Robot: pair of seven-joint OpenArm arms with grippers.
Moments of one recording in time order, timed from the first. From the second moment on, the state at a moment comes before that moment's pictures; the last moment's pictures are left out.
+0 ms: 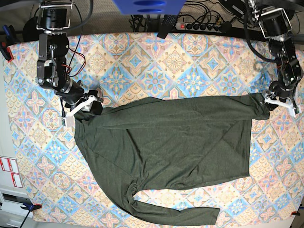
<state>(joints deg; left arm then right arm) 3.1 -22.4 -27.1 70.6 -27.2 -5.8 36.1 -7.2 13.4 7.2 91.2 39.8 9.2 -48.5</state>
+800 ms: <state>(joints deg) -7.2 -20.6 -20.0 55.6 -24.5 -6.0 30.0 -10.2 13.4 7.3 94.3 39.7 9.1 -48.7</state>
